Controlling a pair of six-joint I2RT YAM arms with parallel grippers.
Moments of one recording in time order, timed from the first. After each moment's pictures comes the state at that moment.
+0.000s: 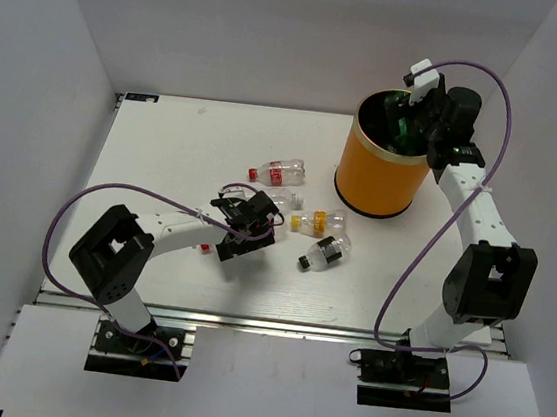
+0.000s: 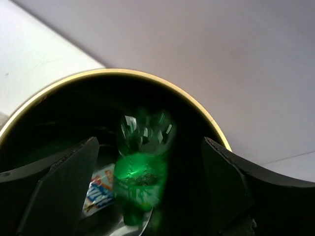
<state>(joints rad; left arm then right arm) -0.79 1.62 0.99 -0.60 -0.33 -1.15 0.09 1.65 1.50 -0.02 -0.34 -0.46</state>
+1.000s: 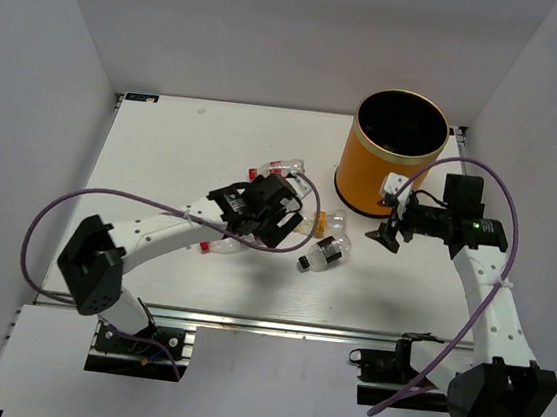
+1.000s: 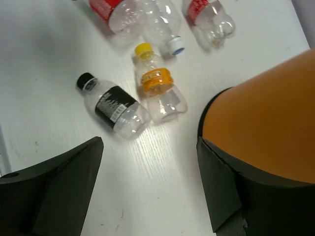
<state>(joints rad) -0.89 1.49 1.19 -0.60 -0.33 -0.08 0.05 1.09 1.04 -0.77 -0.88 -0.99</state>
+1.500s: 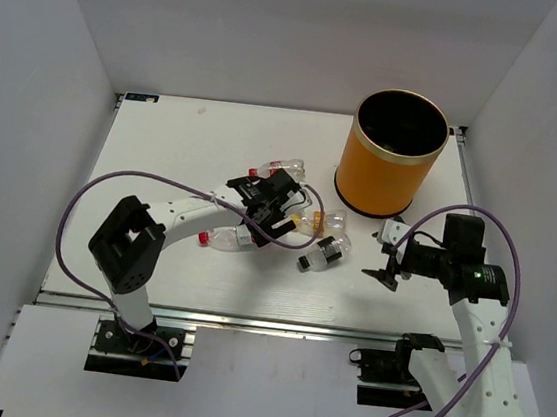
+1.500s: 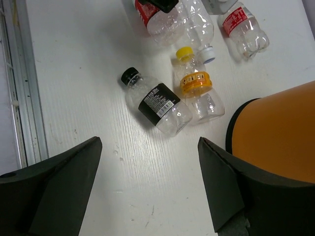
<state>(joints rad) -0.81 1.73 1.27 -0.66 -0.30 0.27 0.05 0.79 0.83 -0.93 -0.96 -1.14</state>
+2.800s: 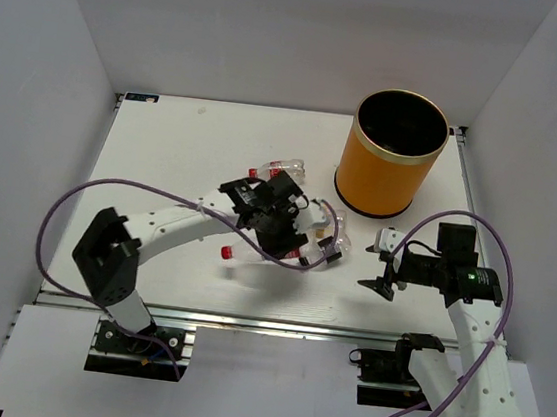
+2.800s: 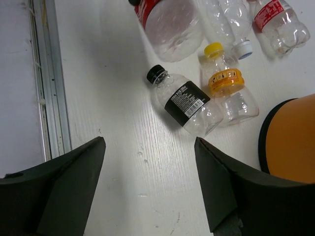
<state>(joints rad) -0.87 1.66 1.26 -0.74 0.13 0.33 0.05 0.77 0.76 -0.99 -1.01 -1.17</state>
